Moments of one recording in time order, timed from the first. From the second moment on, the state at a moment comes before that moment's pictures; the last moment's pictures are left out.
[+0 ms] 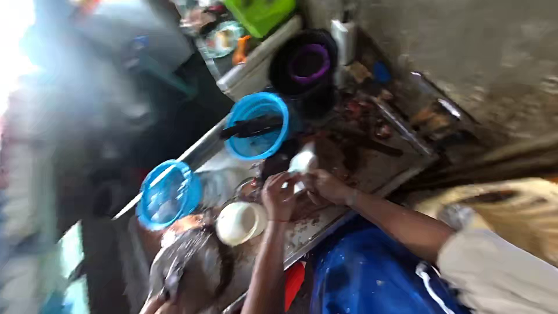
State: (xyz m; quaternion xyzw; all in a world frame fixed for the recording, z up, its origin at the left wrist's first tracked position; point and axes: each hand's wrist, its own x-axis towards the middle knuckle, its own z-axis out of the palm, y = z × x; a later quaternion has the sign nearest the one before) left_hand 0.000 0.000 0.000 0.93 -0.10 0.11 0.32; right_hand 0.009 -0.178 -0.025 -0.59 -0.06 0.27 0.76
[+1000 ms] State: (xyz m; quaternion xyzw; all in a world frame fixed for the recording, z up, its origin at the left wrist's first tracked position) left_hand -0.270 -0.426 -0.267 0.78 -0.45 -0.38 0.21; right_hand -0.418 -0.624 -0.367 -0.66 0.56 -0.04 0.50
